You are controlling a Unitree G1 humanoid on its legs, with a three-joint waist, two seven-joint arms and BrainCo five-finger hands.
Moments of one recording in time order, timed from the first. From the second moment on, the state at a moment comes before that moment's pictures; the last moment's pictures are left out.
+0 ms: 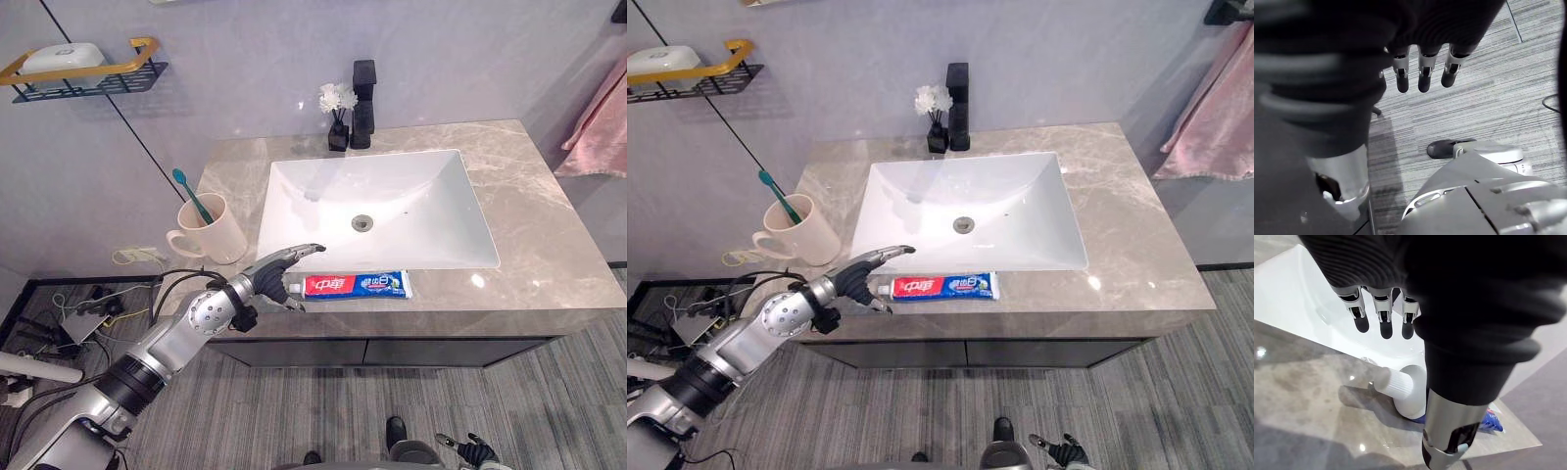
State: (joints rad) left arm -0.35 0.76 -0.54 0.05 0.09 -0.18 -0.17; right arm 0.11 -0.15 -0.30 1.04 -0.01 0.01 -0.06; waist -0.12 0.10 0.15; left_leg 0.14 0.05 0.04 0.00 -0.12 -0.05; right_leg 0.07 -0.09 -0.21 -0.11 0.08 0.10
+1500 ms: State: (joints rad) left arm -0.40 0.61 -0.54 0.08 0.26 -0.16 -0.08; right arm 0.11 -0.15 -0.27 1.04 -0.01 0.01 -0.07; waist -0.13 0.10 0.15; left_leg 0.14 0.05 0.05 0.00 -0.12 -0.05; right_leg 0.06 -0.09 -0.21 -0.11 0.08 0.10
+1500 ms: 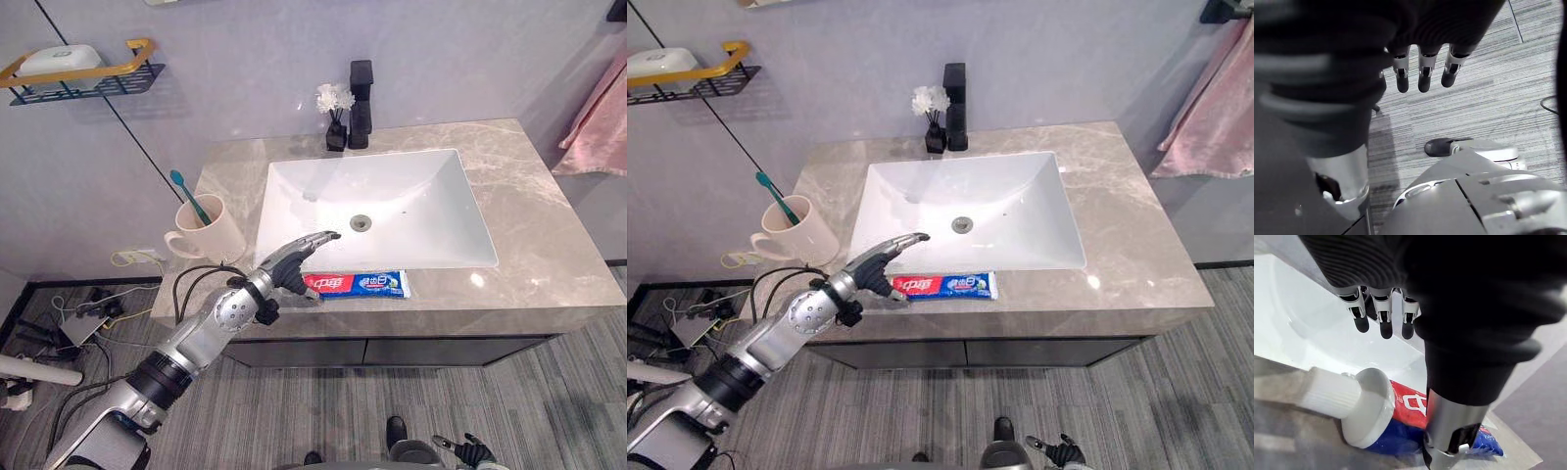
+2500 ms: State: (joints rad) left arm -0.53 0.59 -0.65 0.15 0.47 -0.21 -0.06; right arm 0.11 -0.15 -0.27 1.03 -0.01 0.01 -0.09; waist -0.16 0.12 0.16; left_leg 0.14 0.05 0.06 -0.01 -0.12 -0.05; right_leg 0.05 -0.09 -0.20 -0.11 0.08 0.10
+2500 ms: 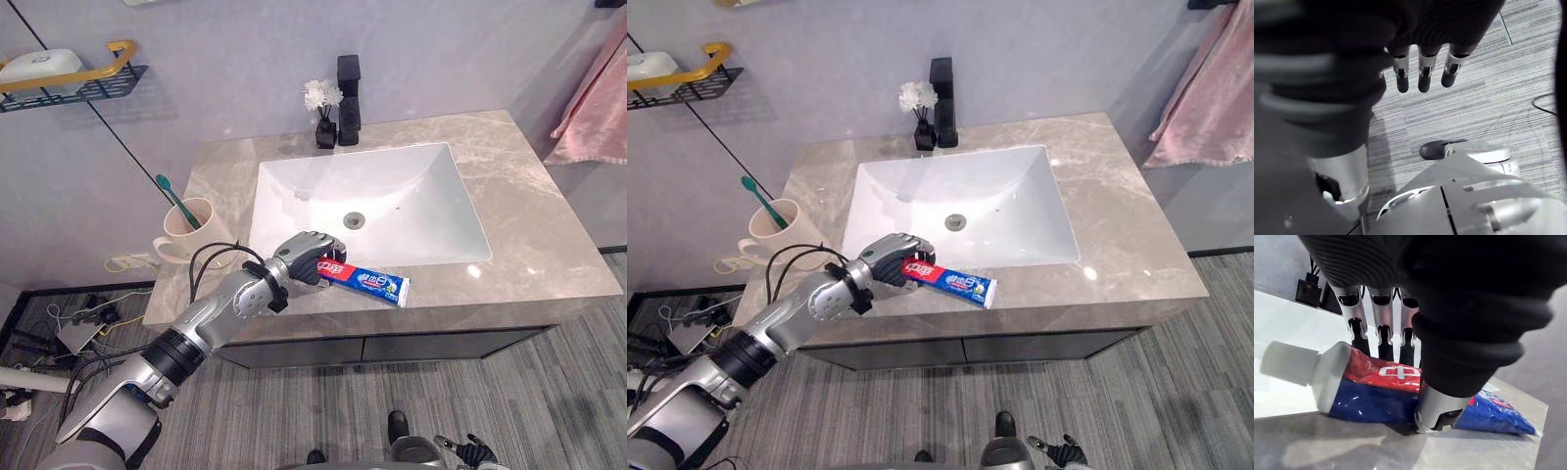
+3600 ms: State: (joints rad) left arm -0.53 0.45 -0.54 -0.06 0.28 -0.16 0.06; right arm 0.12 -0.11 -0.39 0.96 0.20 -0.03 -0.11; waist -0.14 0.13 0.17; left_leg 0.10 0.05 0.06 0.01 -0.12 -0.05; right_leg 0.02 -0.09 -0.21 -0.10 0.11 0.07
